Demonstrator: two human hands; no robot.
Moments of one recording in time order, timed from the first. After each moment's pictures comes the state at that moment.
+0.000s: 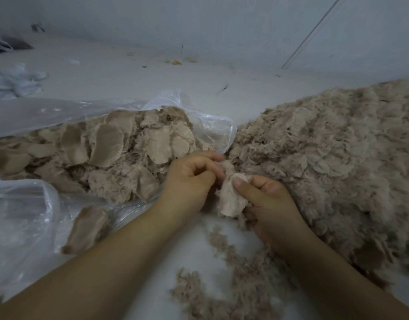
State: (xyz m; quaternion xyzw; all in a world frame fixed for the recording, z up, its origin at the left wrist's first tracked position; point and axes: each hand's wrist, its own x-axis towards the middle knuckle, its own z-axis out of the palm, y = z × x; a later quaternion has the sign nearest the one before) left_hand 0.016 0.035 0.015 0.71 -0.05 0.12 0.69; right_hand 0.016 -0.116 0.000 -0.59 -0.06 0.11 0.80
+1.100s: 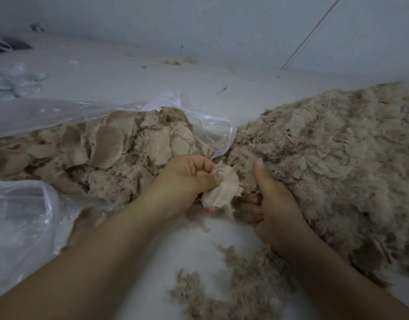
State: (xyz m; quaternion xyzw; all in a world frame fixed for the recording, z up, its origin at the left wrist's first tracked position) left_hand 0.013 0.053 0.026 0.66 -0.05 -0.06 0.74; right_hand 0.022 -0.117 0.004 -0.54 0.01 0.14 0.83
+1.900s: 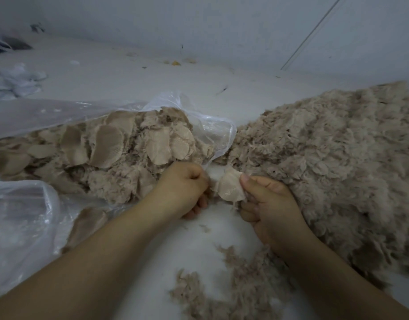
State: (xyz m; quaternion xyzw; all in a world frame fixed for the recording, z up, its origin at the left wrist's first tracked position) left_hand 0.015 0.051 0.022 0.80 0.06 -0.06 0.59; right_hand 0.022 -0.117 -0.001 -0.55 -0.03 0.10 0.83
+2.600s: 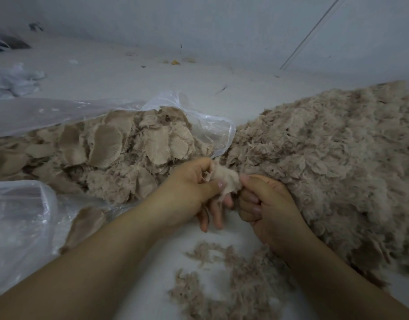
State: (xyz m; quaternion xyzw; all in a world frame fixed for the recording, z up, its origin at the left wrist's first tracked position) left_hand 0.004 0.047 0.027 0.69 -0.09 -0.11 0.71; right_hand 0.021 -0.119 0.004 -0.54 -0.05 0.13 0.83
